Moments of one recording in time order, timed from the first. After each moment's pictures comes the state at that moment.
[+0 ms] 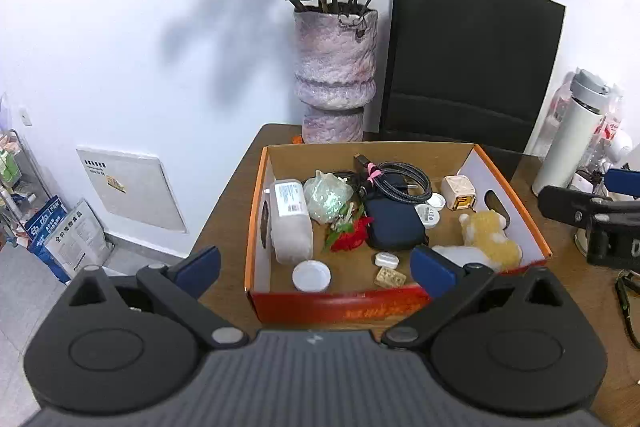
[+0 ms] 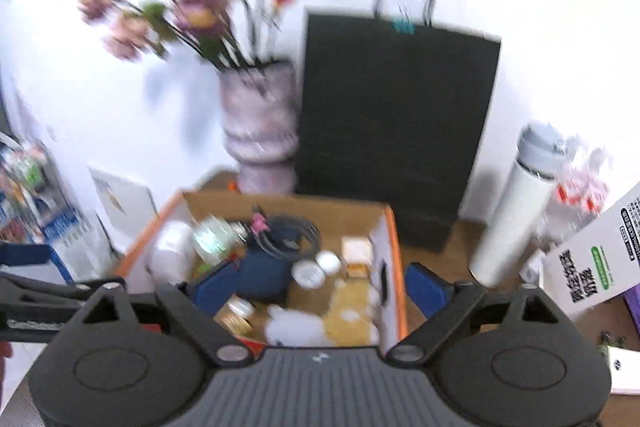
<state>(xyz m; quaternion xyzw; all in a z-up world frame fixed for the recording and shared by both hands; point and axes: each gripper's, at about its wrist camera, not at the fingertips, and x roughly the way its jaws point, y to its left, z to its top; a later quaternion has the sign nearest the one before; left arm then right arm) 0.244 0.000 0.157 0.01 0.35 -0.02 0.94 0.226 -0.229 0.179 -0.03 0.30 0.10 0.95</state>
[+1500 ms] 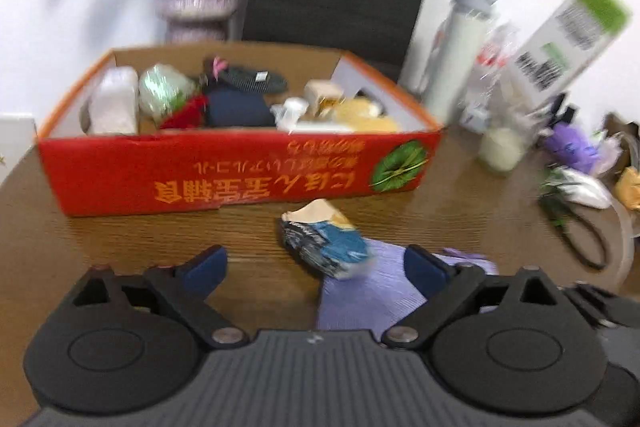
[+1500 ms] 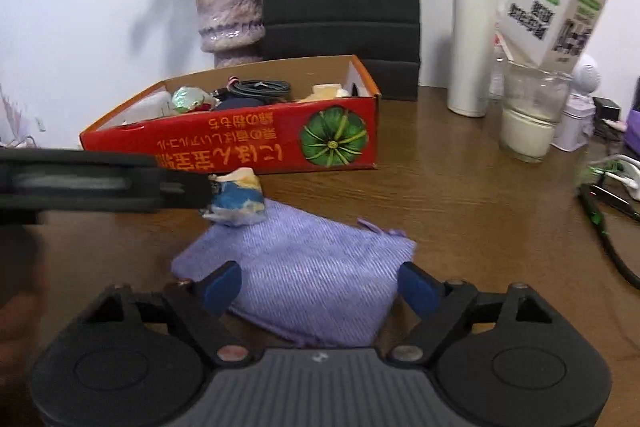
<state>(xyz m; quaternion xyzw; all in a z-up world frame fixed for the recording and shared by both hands) 0.219 -0.082 0.024 -0.02 0.35 -0.17 0.92 0.126 -0.264 0.010 0.02 0.33 0.06 0.94</state>
